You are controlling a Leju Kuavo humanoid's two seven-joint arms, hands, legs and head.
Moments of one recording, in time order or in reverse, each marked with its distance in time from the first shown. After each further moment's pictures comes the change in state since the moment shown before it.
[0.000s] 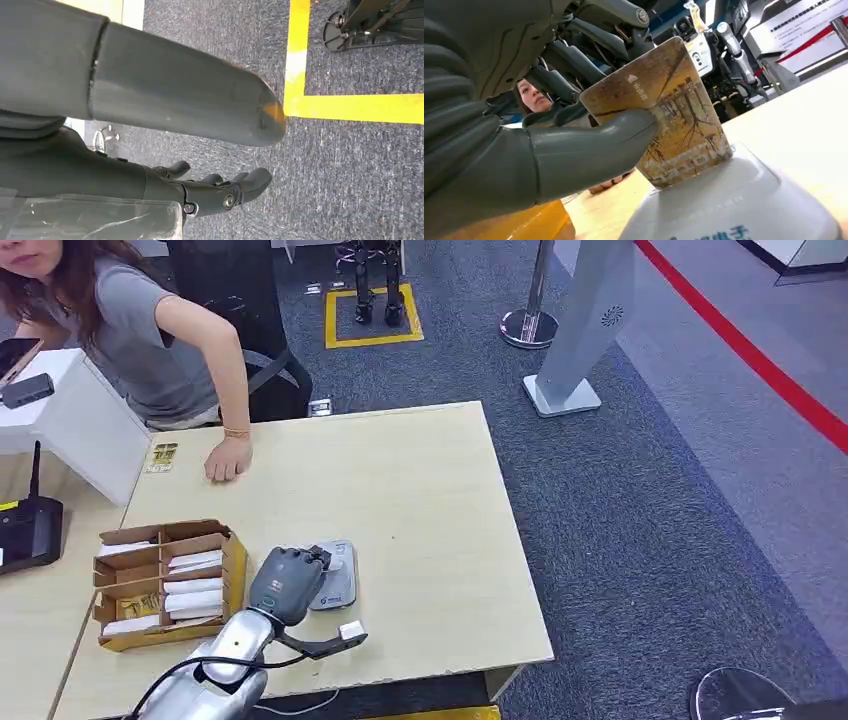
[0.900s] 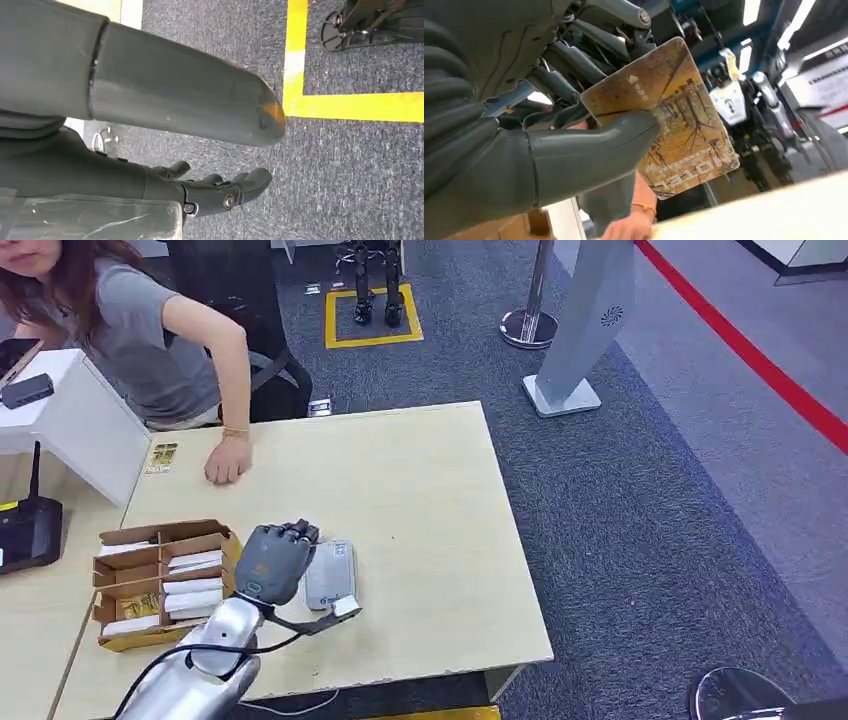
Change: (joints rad) left arm -0.027 0.042 0.009 -0.095 -0.056 0.140 0.076; right arm 0.001 -0.001 0.000 0.000 -0.012 -0.005 -0.002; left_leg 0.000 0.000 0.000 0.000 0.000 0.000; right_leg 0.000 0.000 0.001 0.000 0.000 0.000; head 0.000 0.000
